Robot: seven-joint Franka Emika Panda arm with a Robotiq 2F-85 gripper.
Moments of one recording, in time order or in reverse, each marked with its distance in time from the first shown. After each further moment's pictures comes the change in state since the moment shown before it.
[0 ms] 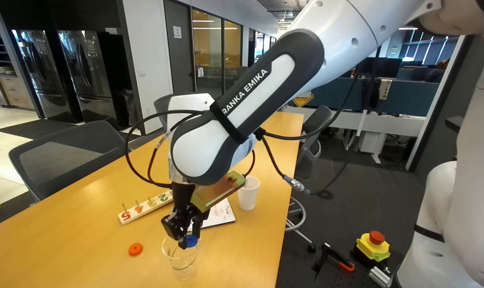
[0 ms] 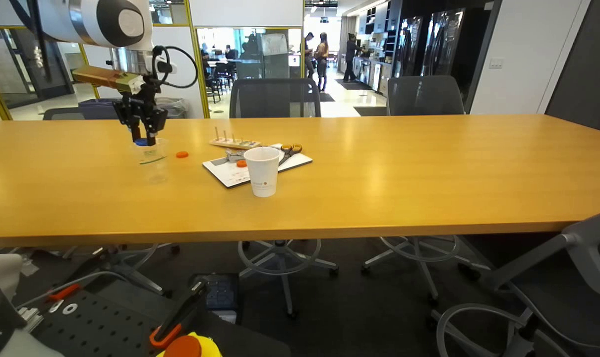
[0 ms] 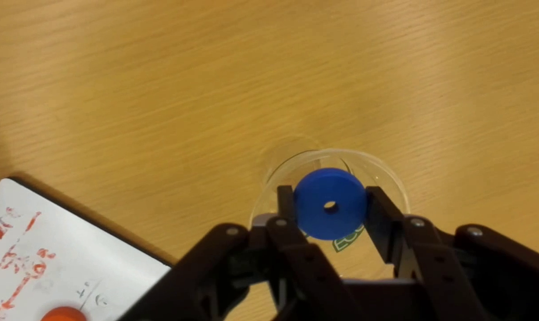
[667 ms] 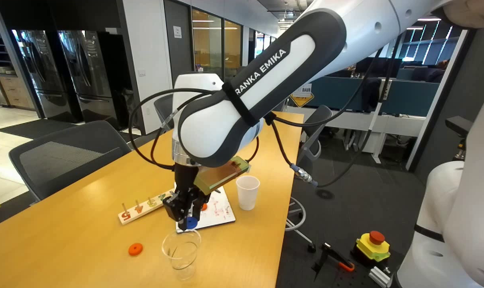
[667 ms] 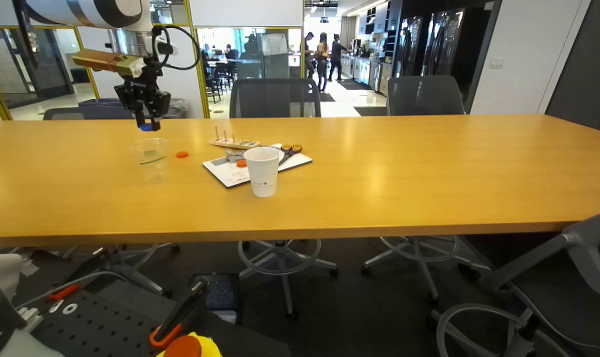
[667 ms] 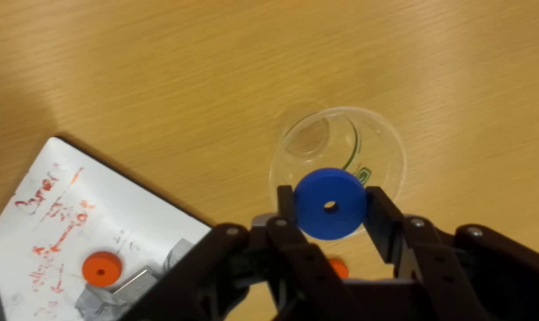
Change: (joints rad) arm -0.009 -0.087 -0.014 -0.011 -0.025 -0.009 0.006
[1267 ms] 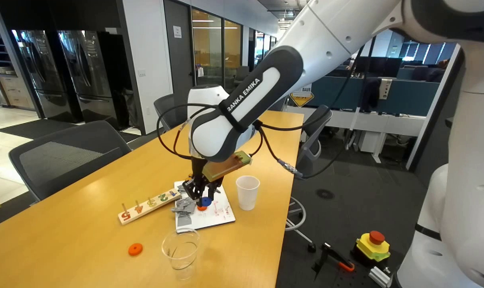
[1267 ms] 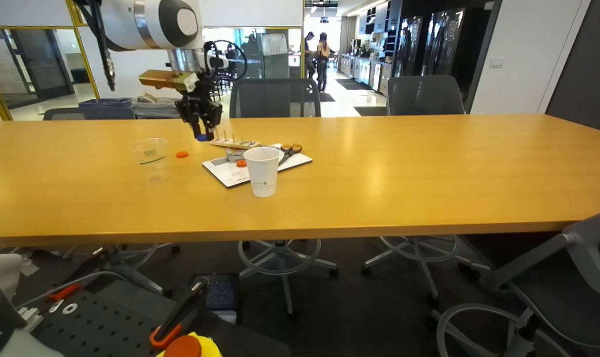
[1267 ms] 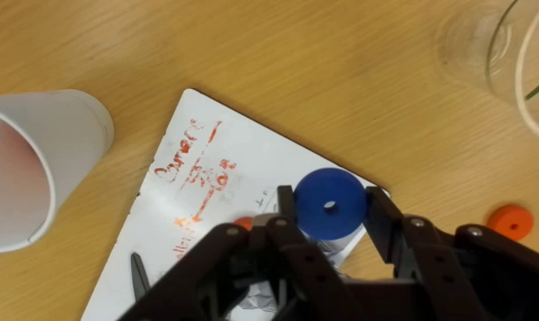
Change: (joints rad) arm -0.053 0.149 -0.146 0.095 -0.173 0.047 0.096
